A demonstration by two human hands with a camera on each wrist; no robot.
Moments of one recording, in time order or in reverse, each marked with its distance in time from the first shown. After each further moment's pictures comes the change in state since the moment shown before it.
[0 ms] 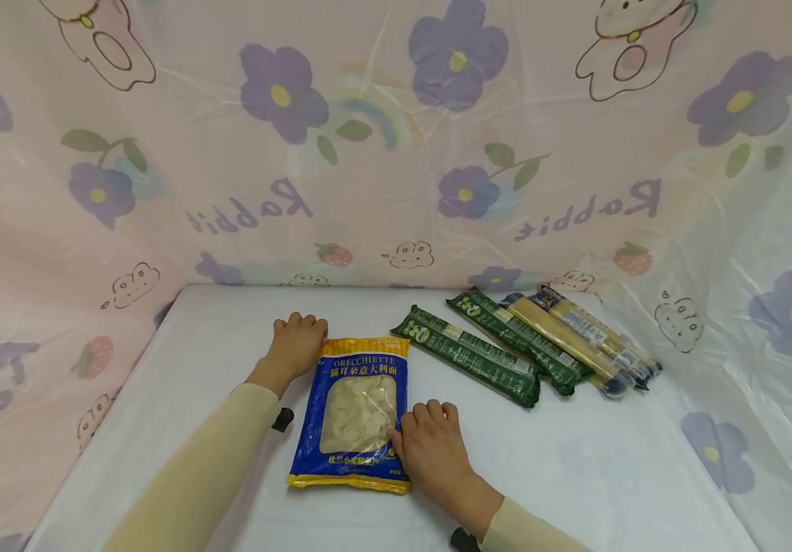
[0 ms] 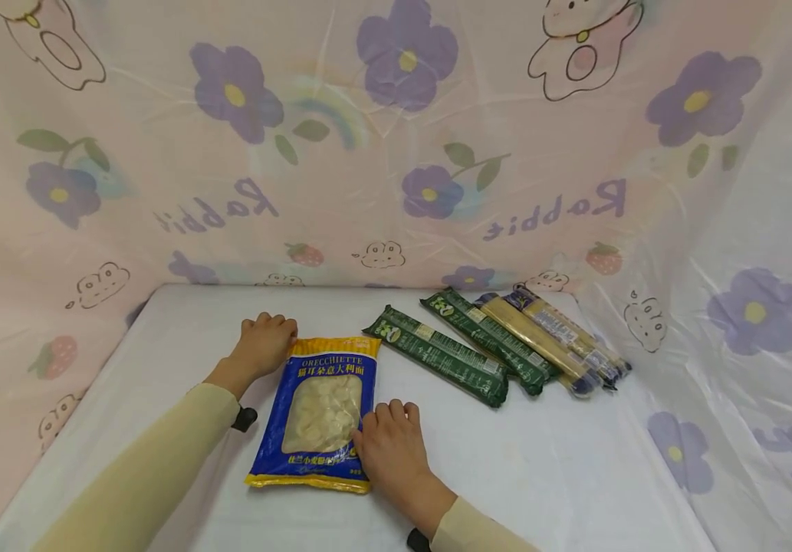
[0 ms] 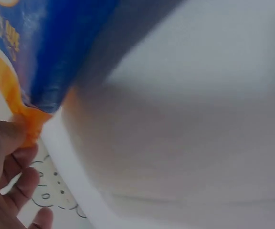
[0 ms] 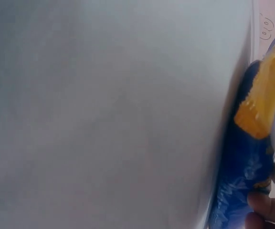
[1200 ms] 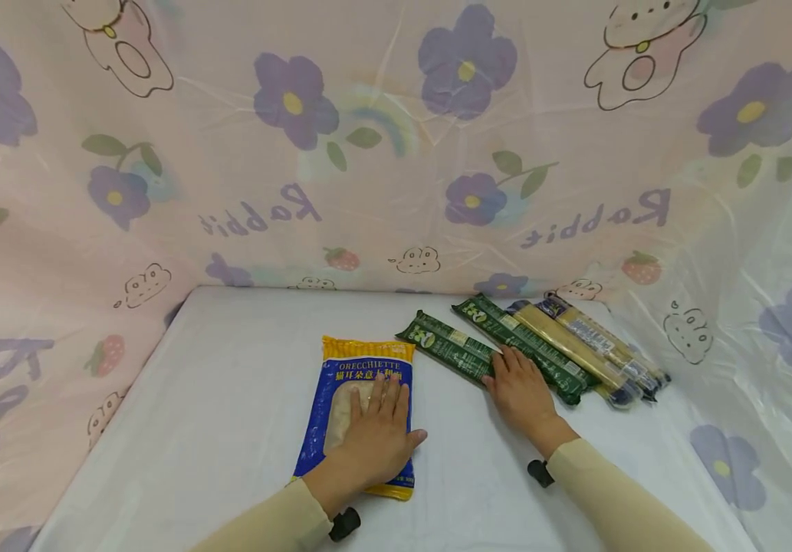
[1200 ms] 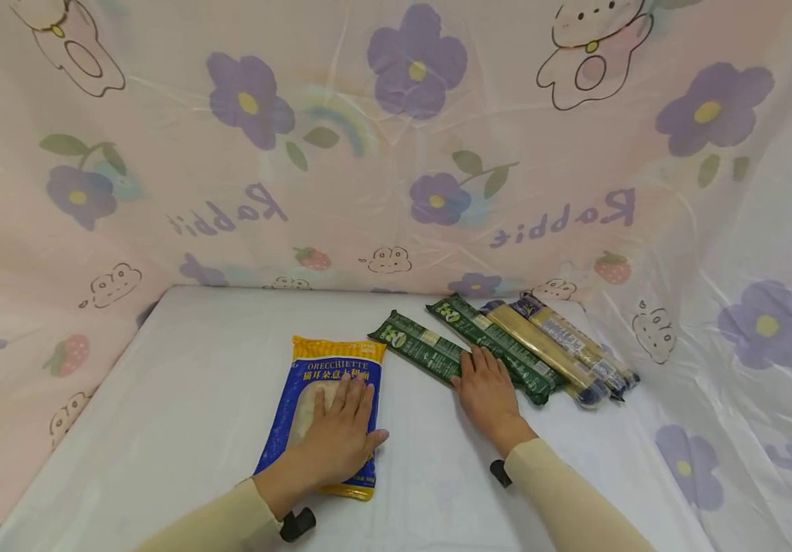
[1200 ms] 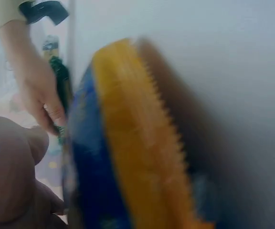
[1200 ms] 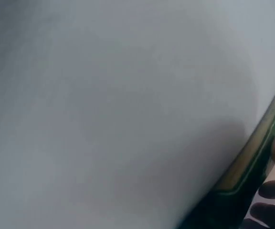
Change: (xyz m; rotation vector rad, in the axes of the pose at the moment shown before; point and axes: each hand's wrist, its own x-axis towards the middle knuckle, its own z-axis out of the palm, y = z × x) left_hand -0.096 0.166 0.012 -0.167 -0.186 0.042; right_hand 0.006 0.168 0.015 0.078 -0.344 0.219
